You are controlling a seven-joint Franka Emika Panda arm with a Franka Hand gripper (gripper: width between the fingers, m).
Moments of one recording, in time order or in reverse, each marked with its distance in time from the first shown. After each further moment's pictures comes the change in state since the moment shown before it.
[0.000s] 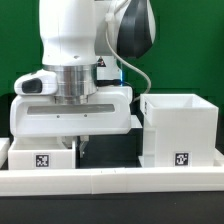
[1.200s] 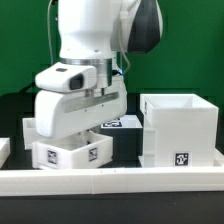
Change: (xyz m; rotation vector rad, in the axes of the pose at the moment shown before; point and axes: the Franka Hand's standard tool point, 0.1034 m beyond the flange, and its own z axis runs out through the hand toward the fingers) arm -0.013 -0.032 -0.006 -0.015 -0.025 -0.911
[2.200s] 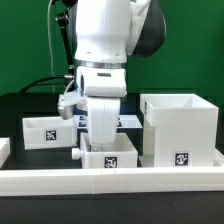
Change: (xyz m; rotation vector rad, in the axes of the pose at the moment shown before) arm 0.005 -0.007 0.004 -0.019 -0.046 -0.645
